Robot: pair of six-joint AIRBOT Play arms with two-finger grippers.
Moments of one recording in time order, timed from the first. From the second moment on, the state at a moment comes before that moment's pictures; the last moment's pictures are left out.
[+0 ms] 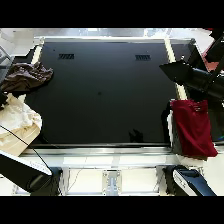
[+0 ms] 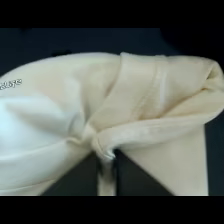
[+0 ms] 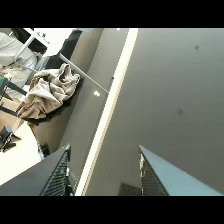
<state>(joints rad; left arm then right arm) 0.77 -2.01 1.78 1.44 -0.94 -1.63 -0.07 -0.84 1.15 -0.67 0.97 1.35</state>
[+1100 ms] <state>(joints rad) -0.17 -1.75 1.78 0.79 -1.41 -1.30 -0.07 -0.84 1.60 -1.00 1.02 1.34</state>
